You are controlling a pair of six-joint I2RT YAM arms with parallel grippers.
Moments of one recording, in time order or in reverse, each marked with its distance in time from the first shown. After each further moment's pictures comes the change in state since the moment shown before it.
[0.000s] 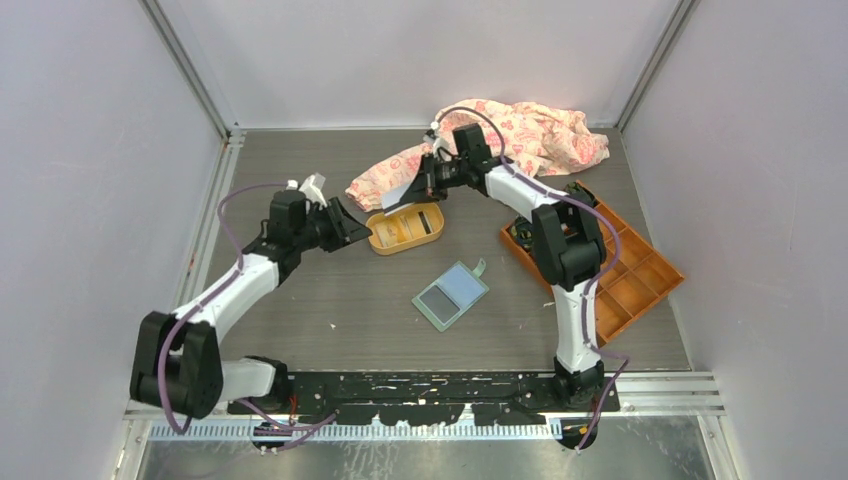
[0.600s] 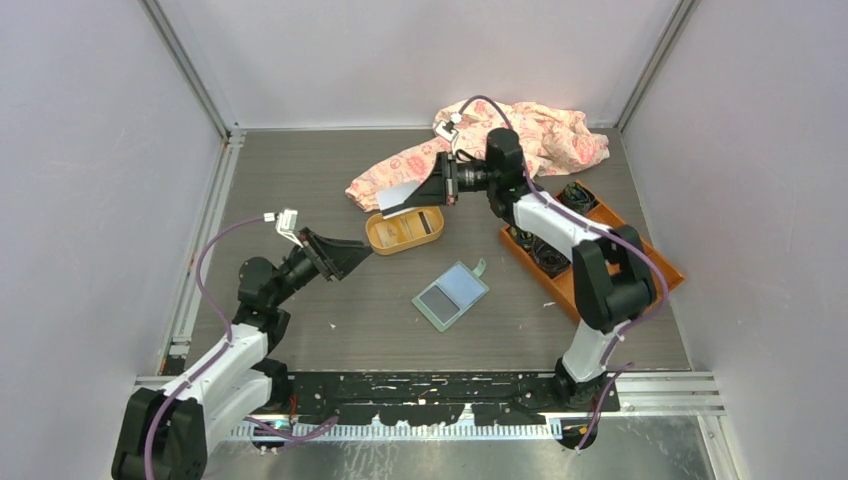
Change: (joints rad) left arm 0.003 -0.437 -0.512 0.768 0.185 -0.200; right arm -0.015 -0.349 -0.407 0.668 -0.311 0.269
